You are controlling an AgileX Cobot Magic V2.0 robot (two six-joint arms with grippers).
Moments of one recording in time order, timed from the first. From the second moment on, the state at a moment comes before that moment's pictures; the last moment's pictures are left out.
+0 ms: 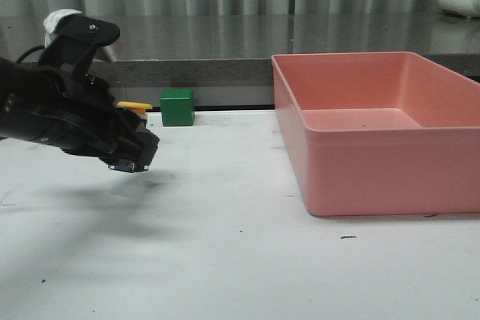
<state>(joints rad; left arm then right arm) -0.42 1.83 -0.74 0.15 -0.47 0.02 0.05 0.13 -0.32 0.02 0.38 -0.01</state>
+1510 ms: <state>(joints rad) -0.42 1.87 -0.72 0.14 -0.63 0.03 0.05 0.13 -0.32 0.02 0.38 -0.01</state>
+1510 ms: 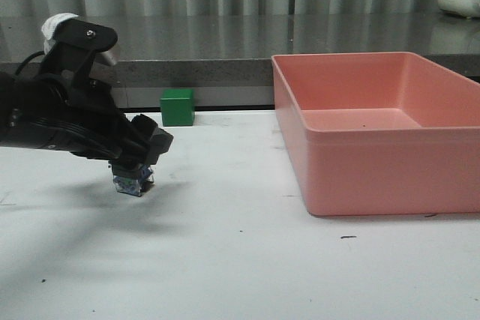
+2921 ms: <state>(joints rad) -0.42 0.81 -0.62 -0.07 0.43 0.03 0.05 0.13 -0.32 0.02 0.38 -0.01</state>
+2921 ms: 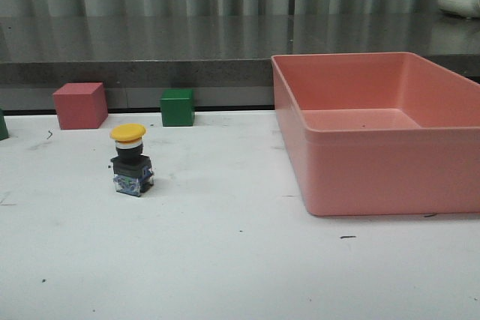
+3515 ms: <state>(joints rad) -0.42 0.41 -0.54 -0.15 0.47 0.03 0.05 0.13 -0.32 0.02 0.38 -0.01</state>
